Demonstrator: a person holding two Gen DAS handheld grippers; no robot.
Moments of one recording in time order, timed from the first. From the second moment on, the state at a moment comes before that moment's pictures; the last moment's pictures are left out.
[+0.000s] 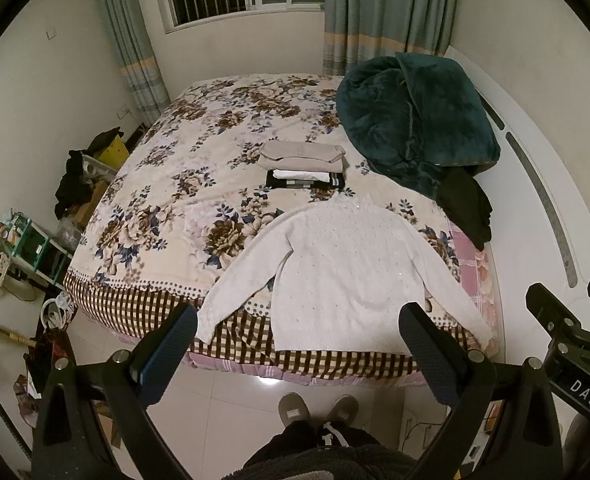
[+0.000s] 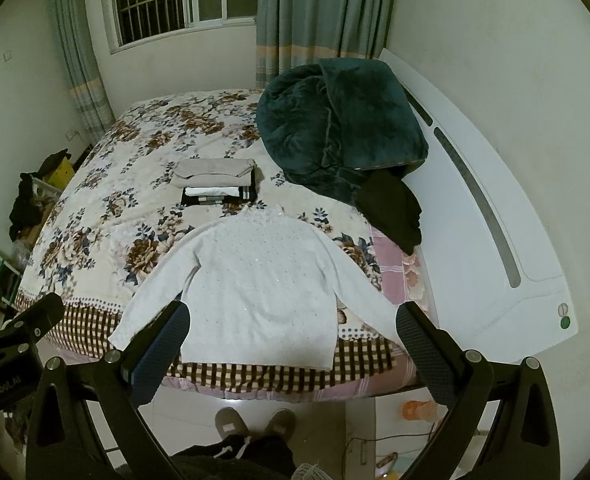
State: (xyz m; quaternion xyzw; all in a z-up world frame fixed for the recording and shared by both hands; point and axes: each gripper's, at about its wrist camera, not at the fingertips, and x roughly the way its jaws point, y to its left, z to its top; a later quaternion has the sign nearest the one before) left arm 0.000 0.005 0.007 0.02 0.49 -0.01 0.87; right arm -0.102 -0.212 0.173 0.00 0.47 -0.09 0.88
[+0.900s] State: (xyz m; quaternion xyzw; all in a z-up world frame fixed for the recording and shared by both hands) left arm 0.003 0.005 0.011 0.02 0.49 -0.01 0.87; right arm -0.105 -0.208 0.173 0.00 0.47 -0.09 0.88
